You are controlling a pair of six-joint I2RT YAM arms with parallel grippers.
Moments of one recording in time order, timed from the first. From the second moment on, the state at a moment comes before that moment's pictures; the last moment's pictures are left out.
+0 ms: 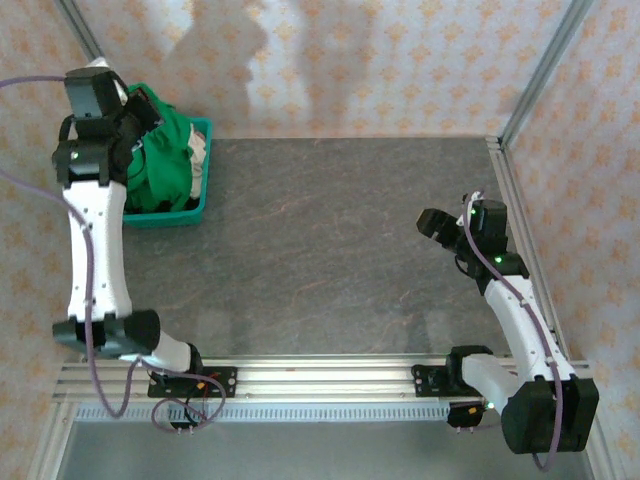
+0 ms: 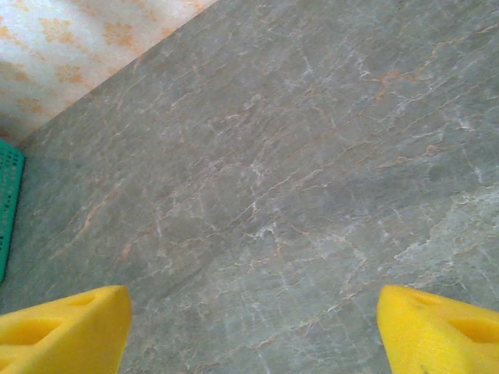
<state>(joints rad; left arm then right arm) 0.13 1.46 1.99 -0.88 -0.01 -0.45 0.01 0.97 0.75 -0.42 -0.26 0.50</state>
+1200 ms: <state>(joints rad) -0.32 1.66 1.39 -0.68 0.04 -0.54 0.21 1.35 0.79 -0.29 -0.22 0.67</state>
